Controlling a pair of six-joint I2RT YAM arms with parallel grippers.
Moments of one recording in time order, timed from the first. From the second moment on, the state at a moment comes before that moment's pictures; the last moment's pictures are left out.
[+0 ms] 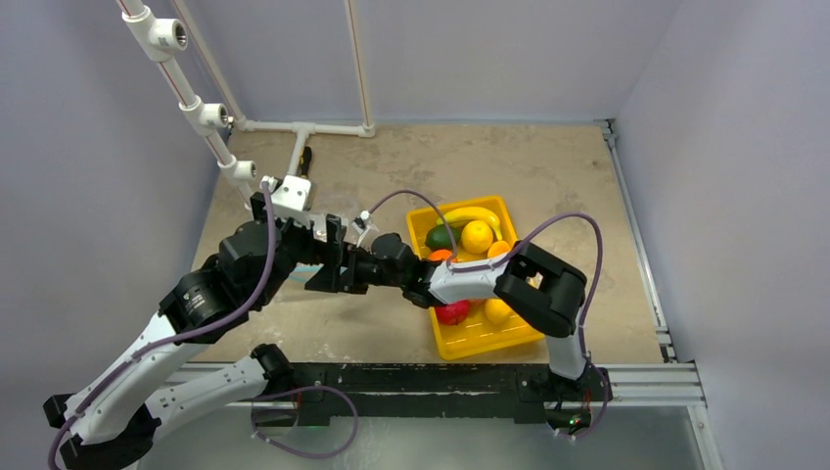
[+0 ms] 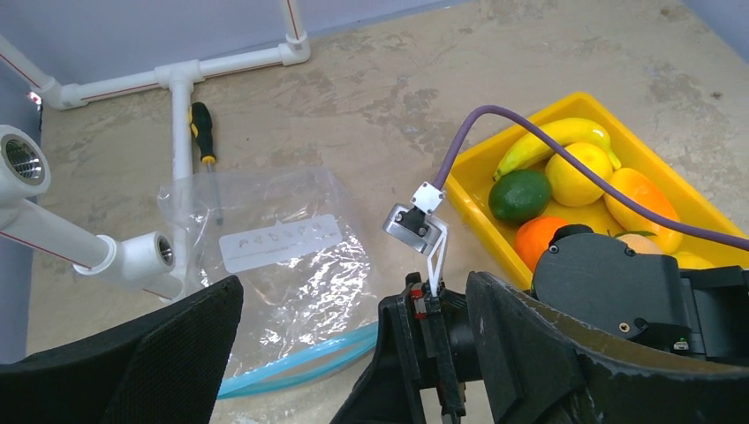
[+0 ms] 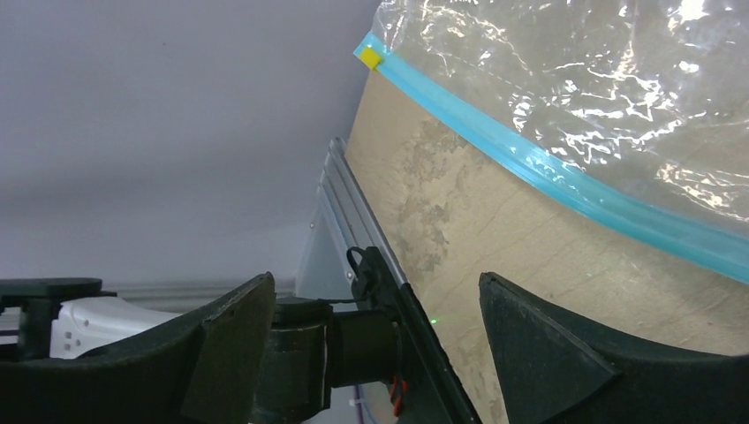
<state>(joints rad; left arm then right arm) -0.86 0.74 1.11 -0.68 -0.54 -0.16 1.09 1.94 1.09 0.61 -0.24 1.09</state>
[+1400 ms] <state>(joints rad) -0.86 0.73 1.11 -0.72 -0.52 -0.16 1.04 2.07 1.21 0.51 0.10 1.34</state>
